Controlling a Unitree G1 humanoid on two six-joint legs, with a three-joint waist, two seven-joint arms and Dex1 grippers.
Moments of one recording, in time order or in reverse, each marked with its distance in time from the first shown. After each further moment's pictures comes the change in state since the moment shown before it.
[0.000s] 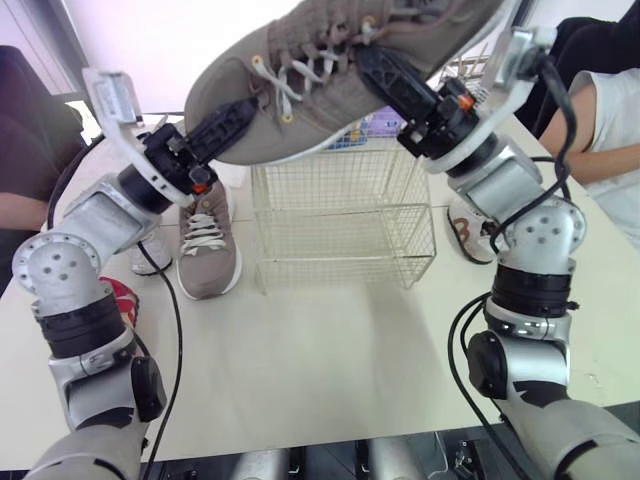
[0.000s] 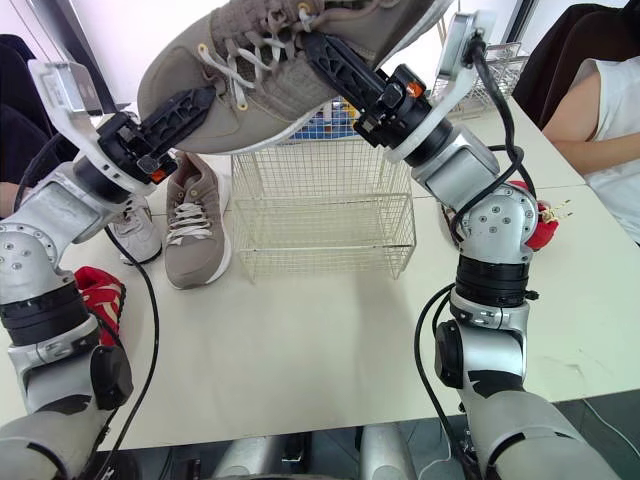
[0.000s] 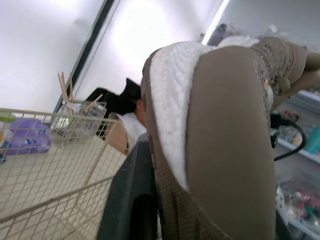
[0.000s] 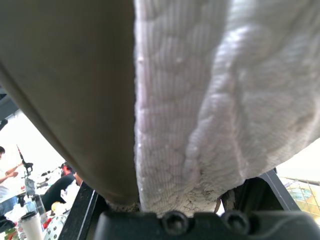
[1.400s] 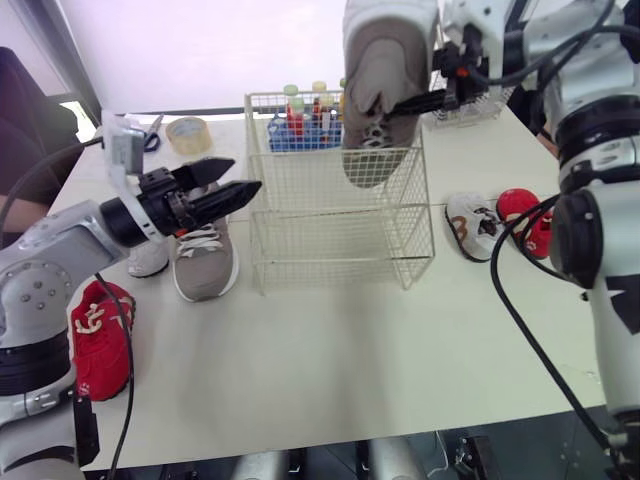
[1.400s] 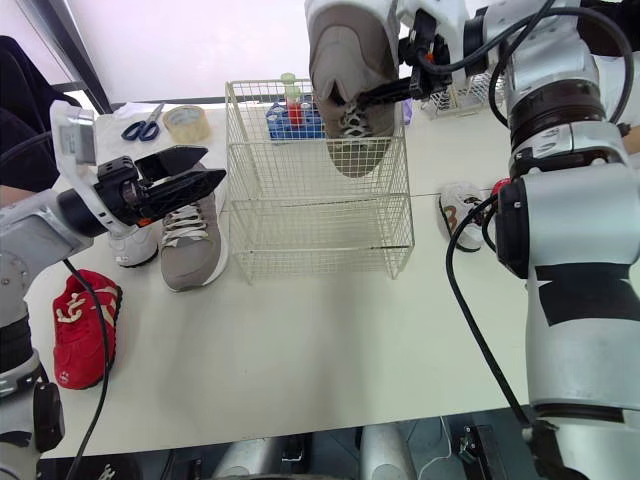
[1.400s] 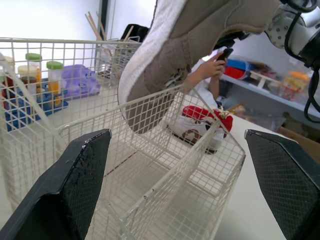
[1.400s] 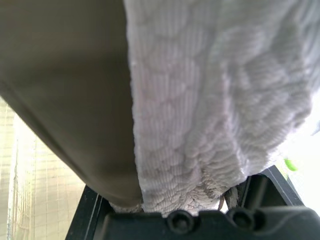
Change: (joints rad) left arm 0.182 0.187 -0.067 -0.121 0.194 -0.113 -0.173; right arm -0.736 -0.224 0.378 1.358 -1.186 -0.922 0.868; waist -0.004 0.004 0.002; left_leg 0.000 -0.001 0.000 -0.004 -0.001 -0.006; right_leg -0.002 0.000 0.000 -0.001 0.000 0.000
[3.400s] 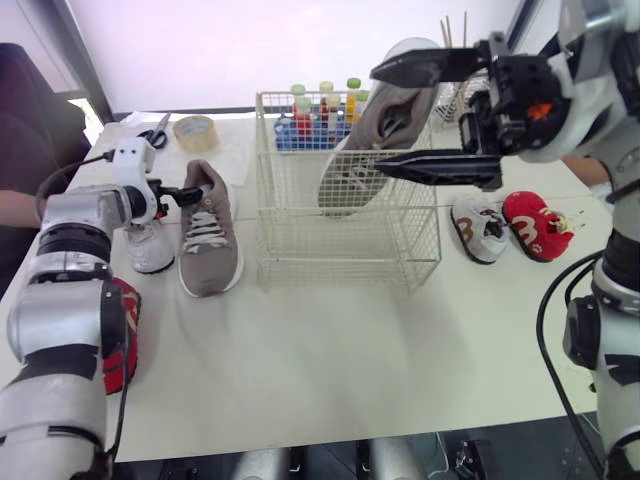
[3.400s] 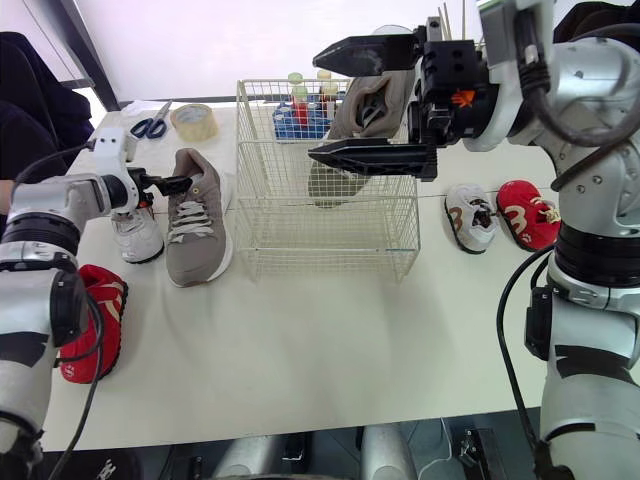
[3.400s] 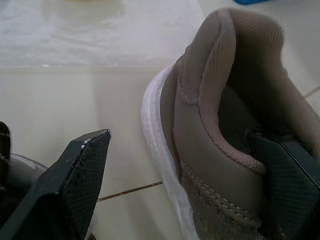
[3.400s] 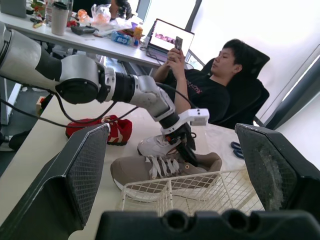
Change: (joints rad) left arm -0.648 -0.066 -0.277 1.511 0.878 -0.447 0.021; right arm 0.594 -0.164 -0.264 -1.533 0.803 0.918 -0.211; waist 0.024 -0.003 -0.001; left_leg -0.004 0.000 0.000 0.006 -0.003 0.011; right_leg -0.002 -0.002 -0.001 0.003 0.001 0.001
